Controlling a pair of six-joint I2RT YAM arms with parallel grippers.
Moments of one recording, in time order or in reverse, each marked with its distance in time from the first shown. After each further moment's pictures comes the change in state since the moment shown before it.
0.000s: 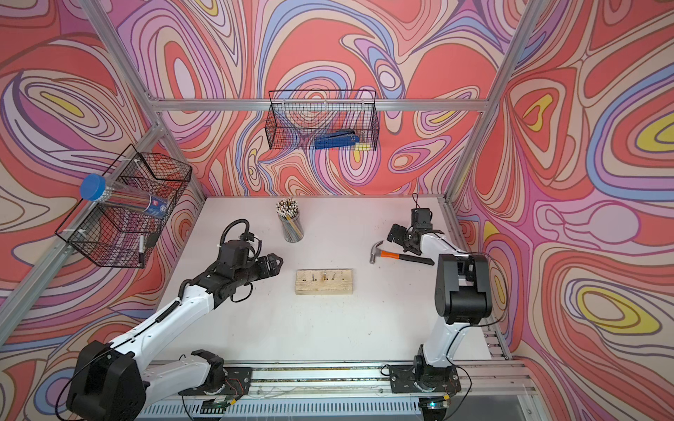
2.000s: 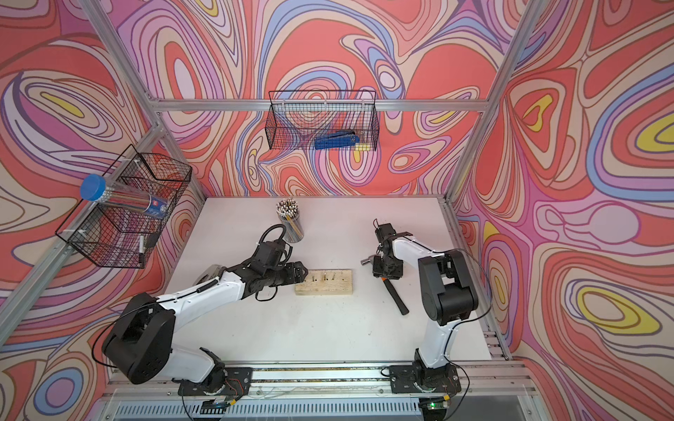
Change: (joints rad) left arm -0.173 0.285 0.083 0.065 0.023 -0.080; right arm 0.284 0.005 -0.019 -0.463 0.179 -0.037
